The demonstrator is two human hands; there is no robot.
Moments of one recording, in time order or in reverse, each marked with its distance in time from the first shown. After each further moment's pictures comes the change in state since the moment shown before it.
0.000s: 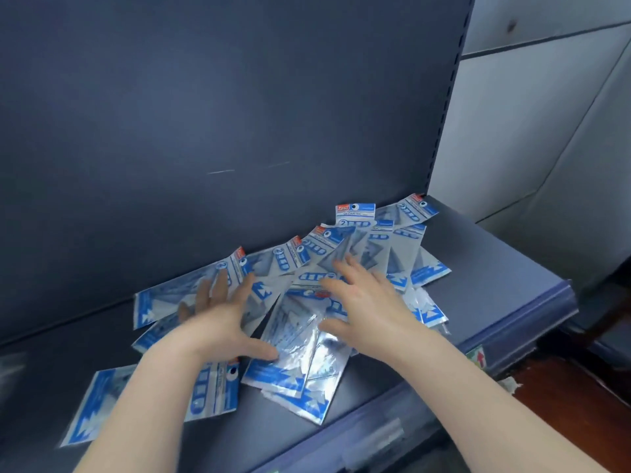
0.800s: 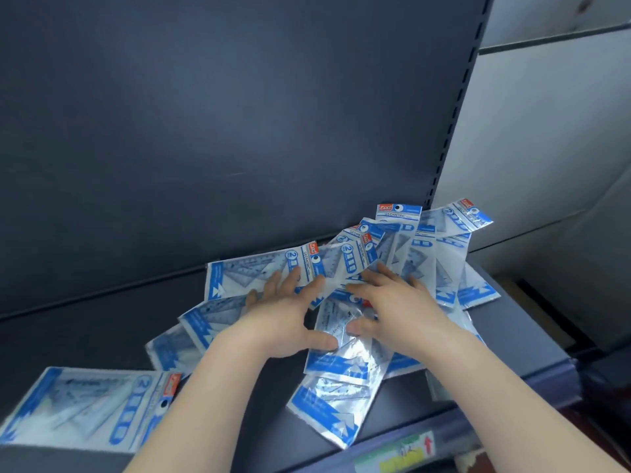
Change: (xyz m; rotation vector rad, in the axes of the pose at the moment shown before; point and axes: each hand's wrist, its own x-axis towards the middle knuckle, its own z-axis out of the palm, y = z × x) left_hand 0.061 0.157 0.005 0.029 -0.057 0.108; right_hand 0.039 0.138 -0.029 -0.052 -0.210 -0.012
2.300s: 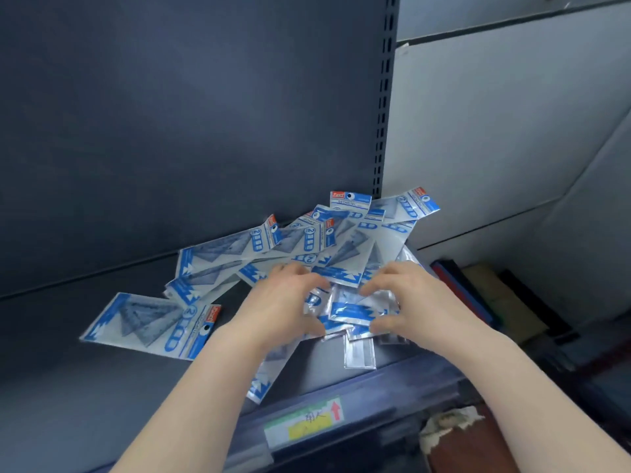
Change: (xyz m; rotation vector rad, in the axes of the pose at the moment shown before) left_hand -0.007 0.103 0.010 -0.028 0.267 0.140; right_hand -0.066 0.107 -0.011 0.232 0.122 -0.052
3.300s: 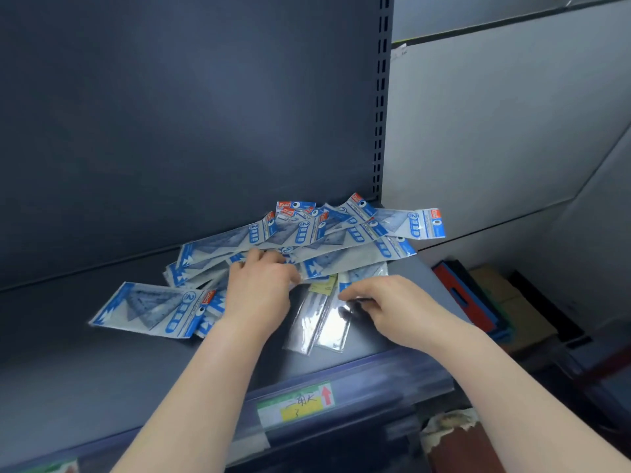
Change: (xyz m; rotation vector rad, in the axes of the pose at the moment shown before) left_hand -0.003 -0.004 0.011 0.260 0.259 -0.174; right_hand -0.002 -0.002 0.013 0.095 -0.073 -0.044
